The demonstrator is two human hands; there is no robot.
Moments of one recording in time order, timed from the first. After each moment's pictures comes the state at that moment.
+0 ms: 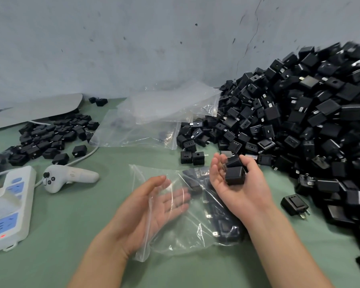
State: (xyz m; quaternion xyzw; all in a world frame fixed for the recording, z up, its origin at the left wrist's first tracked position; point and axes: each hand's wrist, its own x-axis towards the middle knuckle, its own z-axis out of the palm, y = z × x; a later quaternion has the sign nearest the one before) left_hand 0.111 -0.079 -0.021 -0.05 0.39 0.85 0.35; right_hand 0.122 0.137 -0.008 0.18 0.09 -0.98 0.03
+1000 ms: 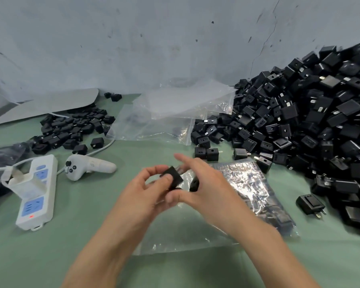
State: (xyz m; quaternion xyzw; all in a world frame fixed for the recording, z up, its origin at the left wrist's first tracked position) left_hand 0.148 -0.093 0.017 -0.05 0.63 0.77 0.10; right_hand 0.139 0.072 -0.007 -0.14 0.88 -0.46 -0.07
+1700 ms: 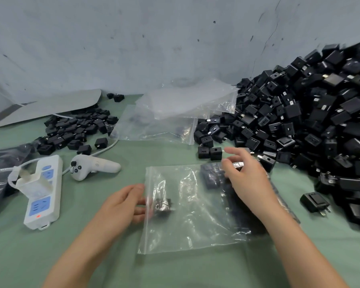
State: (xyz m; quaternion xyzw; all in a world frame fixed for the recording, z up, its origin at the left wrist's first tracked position) left_hand 0.145 -0.143 -0.005 -0.12 0.73 0.66 0.09; right_hand 0.120 0.120 -0.025 0.08 0.82 -0.55 -0.15
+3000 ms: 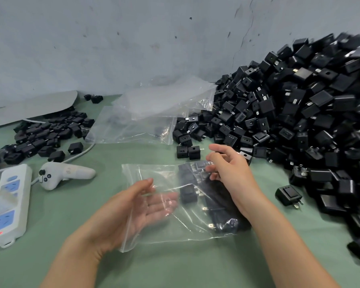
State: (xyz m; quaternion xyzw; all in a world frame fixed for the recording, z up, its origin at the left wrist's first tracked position) left_hand 0.119 -0.100 -0.015 -0.01 0.51 0.79 0.34; right_hand 0.111 0.136 -0.026 0.13 0.66 -0.74 -0.10
